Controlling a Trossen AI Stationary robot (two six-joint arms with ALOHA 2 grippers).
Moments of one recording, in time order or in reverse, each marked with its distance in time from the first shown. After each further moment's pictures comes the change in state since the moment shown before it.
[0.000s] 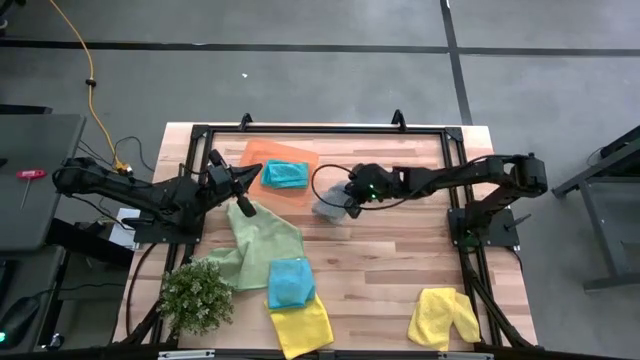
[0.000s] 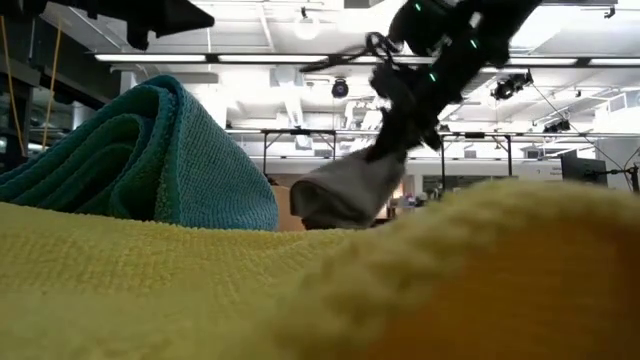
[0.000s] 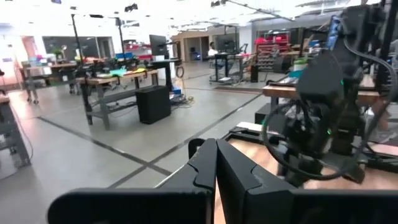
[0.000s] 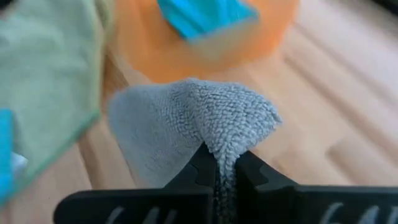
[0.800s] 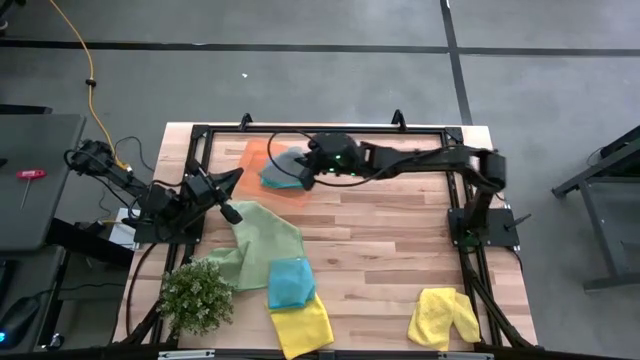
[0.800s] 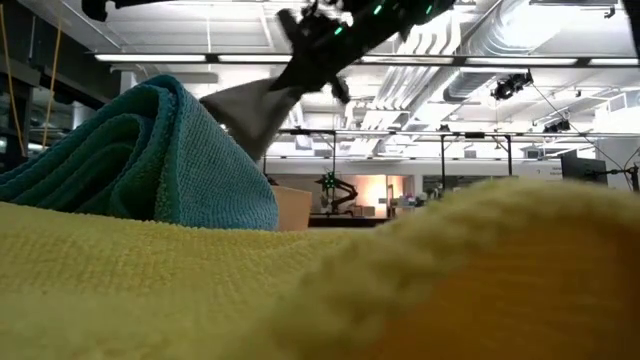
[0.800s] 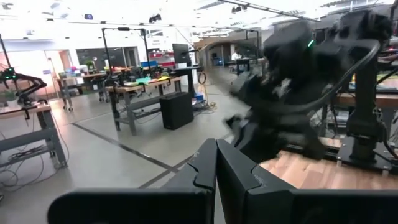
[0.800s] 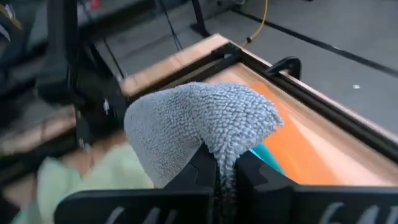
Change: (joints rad) left arm -0.332 -0.060 0.000 0.150 -0.417 0.255; right arm -0.048 0.321 0.523 0.168 -0.013 -0.053
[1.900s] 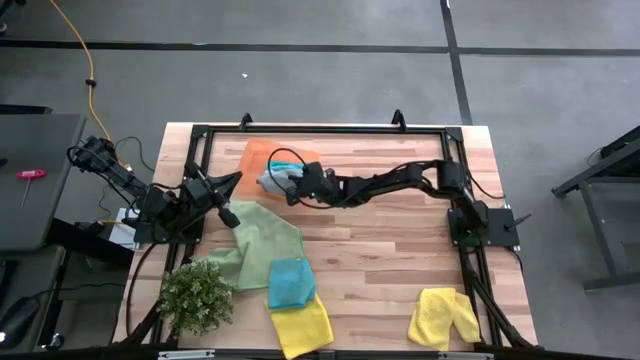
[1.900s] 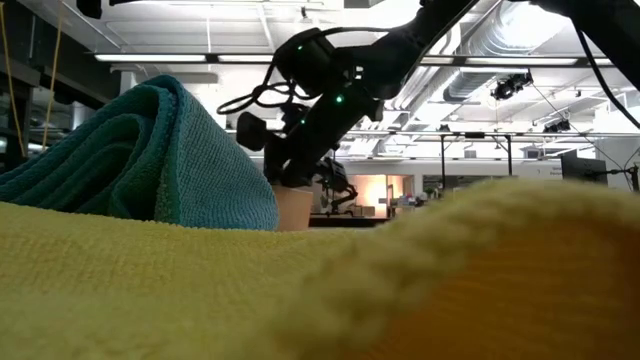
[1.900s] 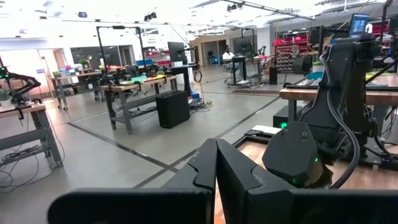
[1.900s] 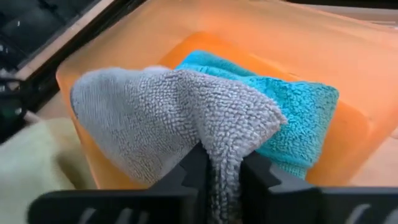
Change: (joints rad) left arm -0.058 0.000 0.000 0.000 -0.041 0.008; right arm 0.091 0.322 0.001 0.082 0.314 0.412
